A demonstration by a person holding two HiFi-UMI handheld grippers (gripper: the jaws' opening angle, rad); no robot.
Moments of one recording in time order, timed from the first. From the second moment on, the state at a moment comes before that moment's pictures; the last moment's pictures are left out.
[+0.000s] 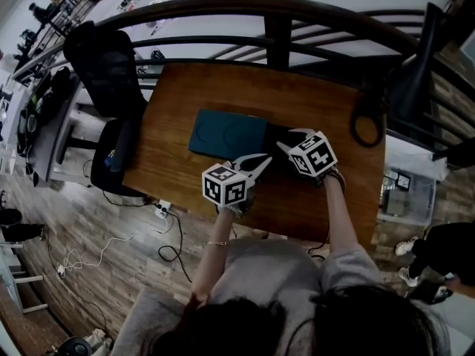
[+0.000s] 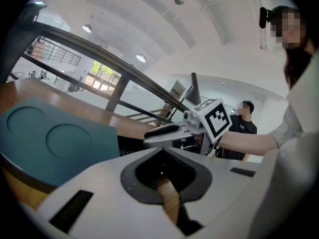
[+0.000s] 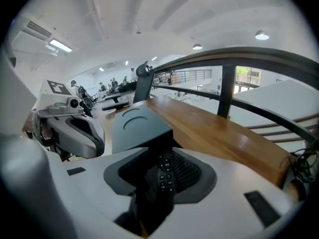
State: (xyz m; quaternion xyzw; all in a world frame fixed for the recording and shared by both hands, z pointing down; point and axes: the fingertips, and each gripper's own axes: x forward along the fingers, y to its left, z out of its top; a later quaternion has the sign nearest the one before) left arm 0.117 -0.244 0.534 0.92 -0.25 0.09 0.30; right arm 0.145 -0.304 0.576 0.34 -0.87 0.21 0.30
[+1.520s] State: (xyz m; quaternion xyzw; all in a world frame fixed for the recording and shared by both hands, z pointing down) left arm 0.121 -0.218 0.418 0.97 -0.20 0.03 0.16; right arm 0.148 -0.248 0.413 0.41 -0.90 0.12 0.03
